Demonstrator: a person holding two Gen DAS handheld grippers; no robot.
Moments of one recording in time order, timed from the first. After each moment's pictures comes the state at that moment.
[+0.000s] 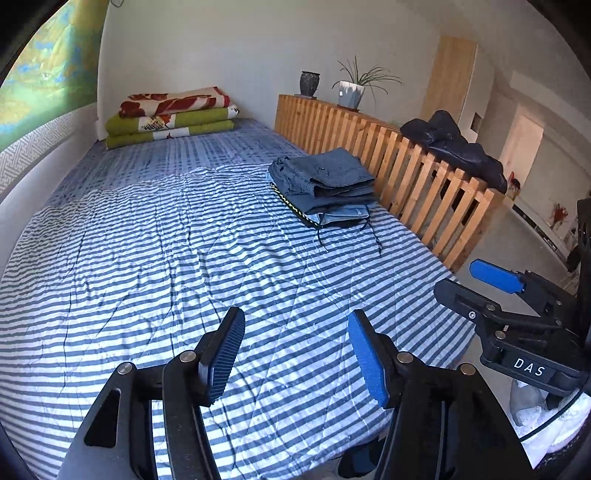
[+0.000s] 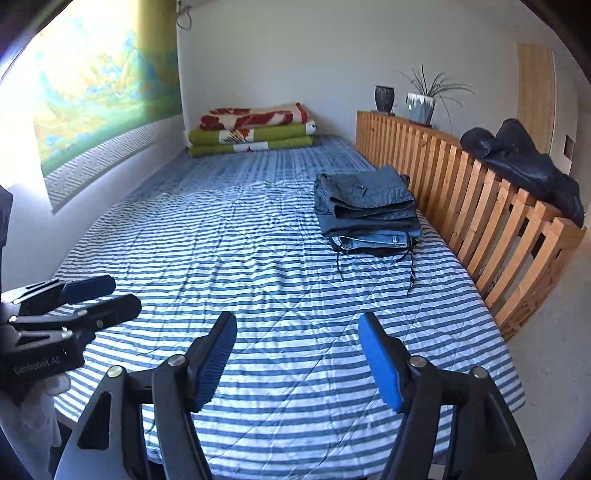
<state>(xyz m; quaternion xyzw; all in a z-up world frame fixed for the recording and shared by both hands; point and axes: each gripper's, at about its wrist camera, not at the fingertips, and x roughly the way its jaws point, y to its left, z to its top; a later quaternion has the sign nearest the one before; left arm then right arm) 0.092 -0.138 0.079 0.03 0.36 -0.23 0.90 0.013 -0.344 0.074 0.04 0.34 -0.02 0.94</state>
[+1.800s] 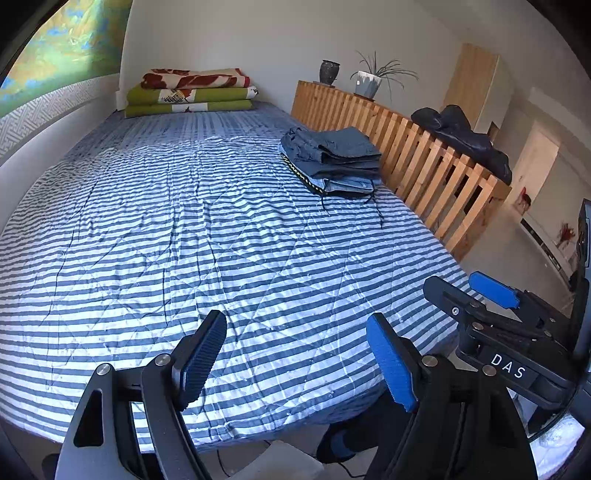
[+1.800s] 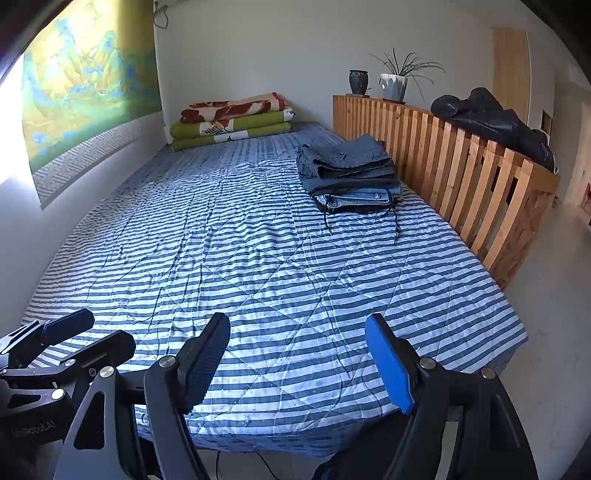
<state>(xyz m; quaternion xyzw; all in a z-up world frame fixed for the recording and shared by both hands) 0.038 -0.130 0.025 0.00 0.39 -0.21 0.90 -0.037 -0.333 0.028 0.07 0.36 -0.07 0.93</state>
